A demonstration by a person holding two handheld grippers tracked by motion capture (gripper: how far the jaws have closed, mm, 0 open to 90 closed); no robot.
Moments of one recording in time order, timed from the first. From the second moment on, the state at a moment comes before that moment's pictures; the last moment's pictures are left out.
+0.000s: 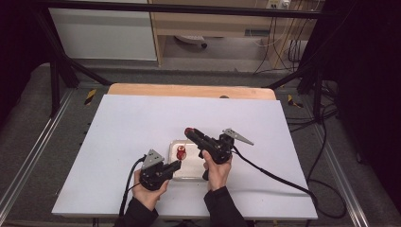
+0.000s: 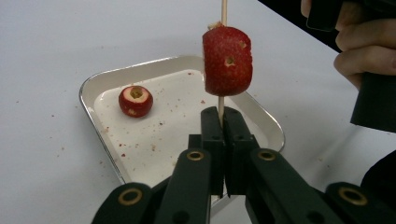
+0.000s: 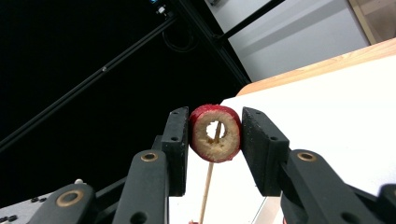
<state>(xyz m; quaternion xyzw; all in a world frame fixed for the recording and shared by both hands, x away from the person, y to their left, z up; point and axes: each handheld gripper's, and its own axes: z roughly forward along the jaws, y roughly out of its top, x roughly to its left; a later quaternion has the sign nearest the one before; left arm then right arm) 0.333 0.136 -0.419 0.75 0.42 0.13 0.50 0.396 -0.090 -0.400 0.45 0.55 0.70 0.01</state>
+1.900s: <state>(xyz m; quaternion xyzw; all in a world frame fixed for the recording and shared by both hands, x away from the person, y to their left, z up) 0.323 0.141 -0.422 0.73 0.44 0.13 0.52 0.397 -0.086 -0.416 0.46 0.53 0.71 0.00</state>
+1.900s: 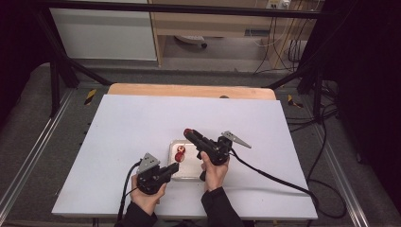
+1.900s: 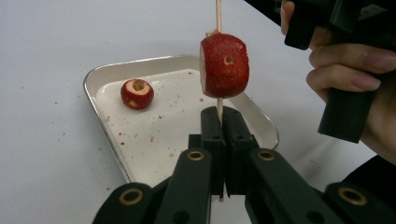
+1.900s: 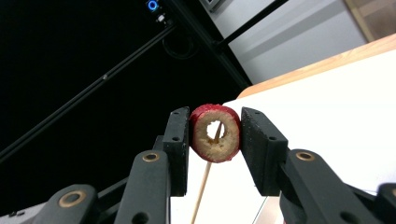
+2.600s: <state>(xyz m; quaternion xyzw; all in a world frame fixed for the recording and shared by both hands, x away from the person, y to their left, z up) 0.334 0.139 -0.424 0.74 0.42 0.13 0.50 0.381 -0.080 -0.425 0.44 0.59 0.67 -0.02</state>
